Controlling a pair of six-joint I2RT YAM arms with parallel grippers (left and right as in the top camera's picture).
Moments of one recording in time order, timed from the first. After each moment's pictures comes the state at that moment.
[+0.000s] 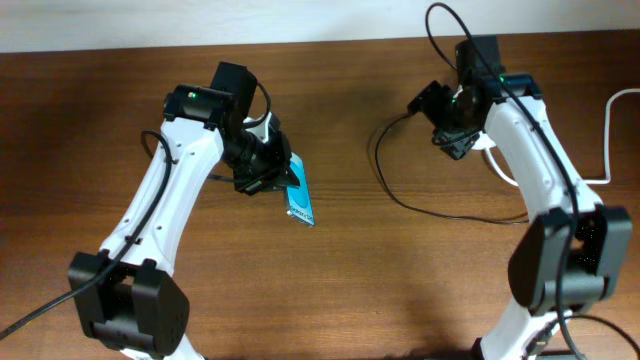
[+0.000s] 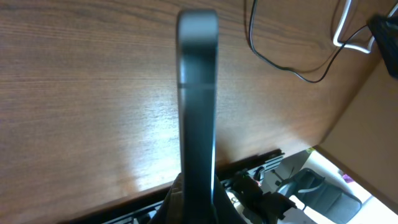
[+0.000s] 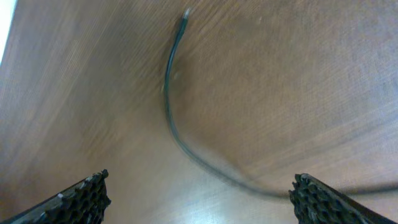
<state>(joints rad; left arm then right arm) -0.27 1.83 1.70 -1.34 0.58 -0.49 0.04 1.92 1.64 -0.91 -0.20 0.88</state>
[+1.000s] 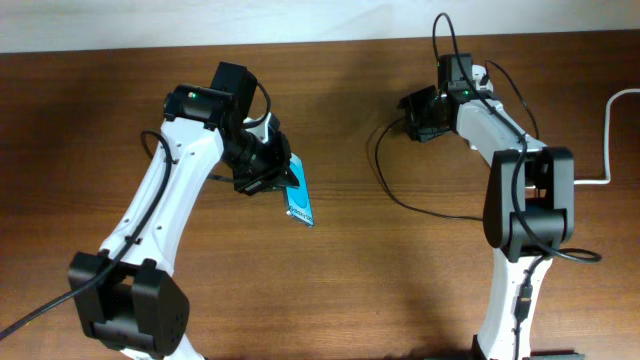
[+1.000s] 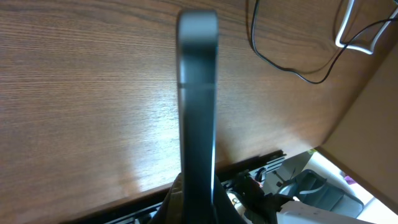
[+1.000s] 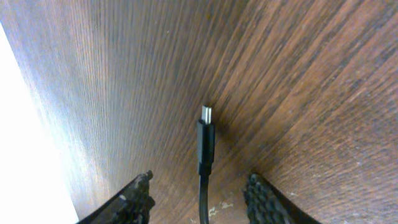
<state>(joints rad) -0.27 1.83 1.70 -1.34 0.57 -0.49 0.03 2.27 1.65 -0.43 -0.35 1.28</state>
